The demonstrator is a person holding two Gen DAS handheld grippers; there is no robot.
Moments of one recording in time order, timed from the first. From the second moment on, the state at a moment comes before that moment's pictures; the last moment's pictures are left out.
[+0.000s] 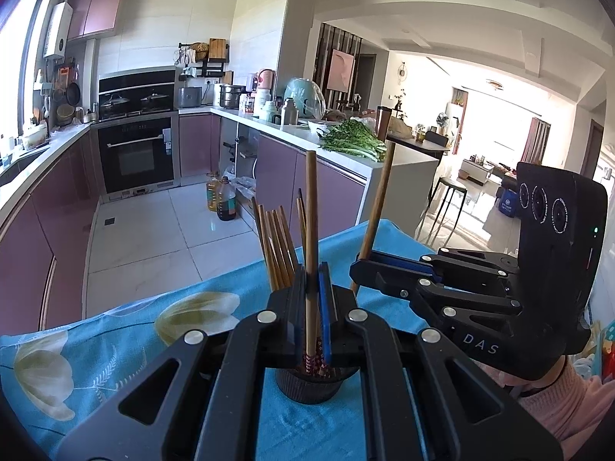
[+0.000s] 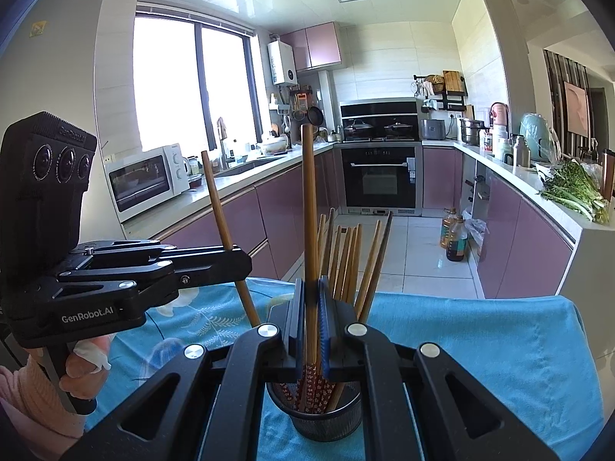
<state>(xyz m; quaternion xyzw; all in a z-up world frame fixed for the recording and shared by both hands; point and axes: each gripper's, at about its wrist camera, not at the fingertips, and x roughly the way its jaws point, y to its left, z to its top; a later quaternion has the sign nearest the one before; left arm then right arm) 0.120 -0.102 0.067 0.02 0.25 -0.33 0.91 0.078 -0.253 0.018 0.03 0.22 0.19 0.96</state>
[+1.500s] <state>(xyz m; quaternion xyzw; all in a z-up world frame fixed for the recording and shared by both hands) 0.169 -0.125 0.021 0.04 0.33 -0.32 0.89 0.106 -0.251 -0.013 0.05 0.27 0.18 0.94</state>
